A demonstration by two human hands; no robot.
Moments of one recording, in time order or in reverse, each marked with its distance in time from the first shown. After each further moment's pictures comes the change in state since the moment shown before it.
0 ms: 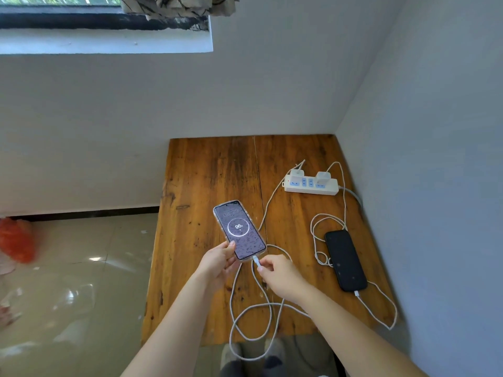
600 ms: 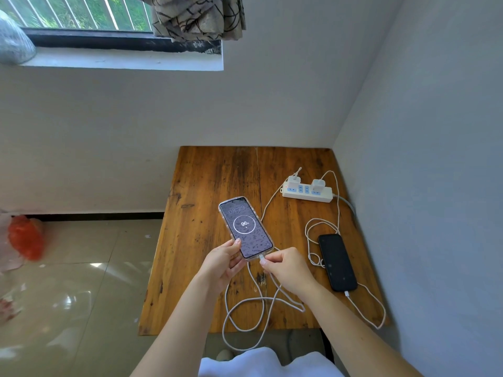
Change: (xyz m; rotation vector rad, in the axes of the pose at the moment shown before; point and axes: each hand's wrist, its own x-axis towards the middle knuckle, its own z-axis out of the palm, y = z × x) left_hand -0.051 -0.026 0.005 -0.124 -0.128 0.085; right_hand -0.058 0.002 -0.021 0.140 0.126 -0.147
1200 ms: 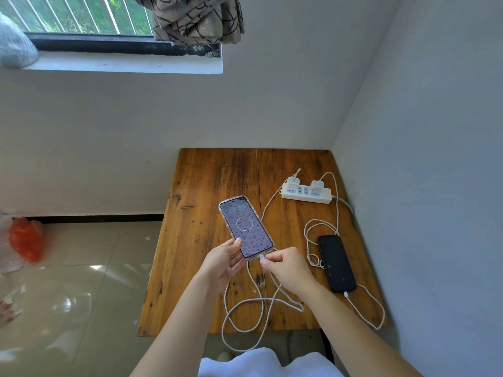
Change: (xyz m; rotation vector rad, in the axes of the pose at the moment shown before) left_hand -0.007 0.001 0.006 -0.024 -0.008 0.017; right_hand -0.003 0.001 -0.002 0.005 0.019 -0.013
